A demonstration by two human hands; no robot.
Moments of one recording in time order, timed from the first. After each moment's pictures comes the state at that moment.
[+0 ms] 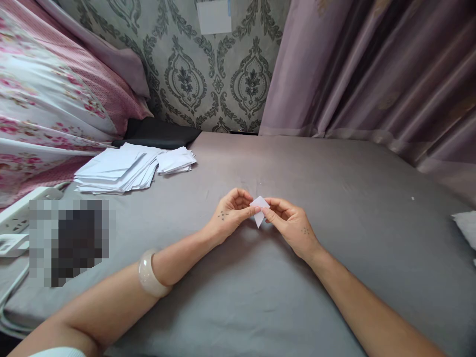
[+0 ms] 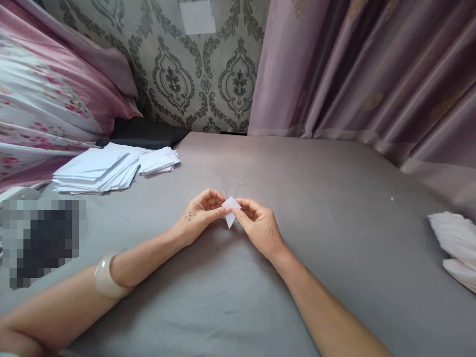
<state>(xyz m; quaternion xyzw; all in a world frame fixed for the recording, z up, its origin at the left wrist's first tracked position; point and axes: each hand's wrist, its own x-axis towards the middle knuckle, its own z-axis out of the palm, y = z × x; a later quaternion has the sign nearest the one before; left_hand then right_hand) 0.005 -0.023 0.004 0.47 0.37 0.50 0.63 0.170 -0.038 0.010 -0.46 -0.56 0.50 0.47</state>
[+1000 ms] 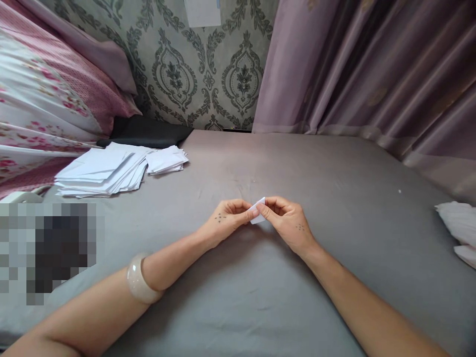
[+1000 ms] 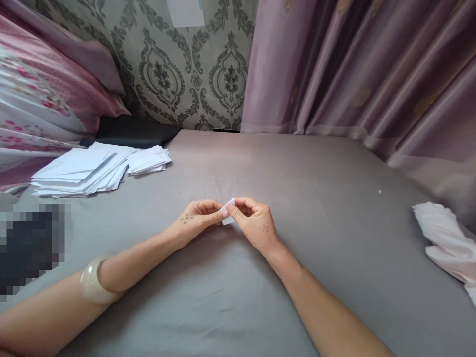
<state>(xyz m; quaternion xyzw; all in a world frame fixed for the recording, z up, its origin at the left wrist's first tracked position) 0.006 -0.029 0.008 0.52 0.42 0.37 0.64 0.172 -0.038 0.012 -0.50 -0.56 0.46 0.47</state>
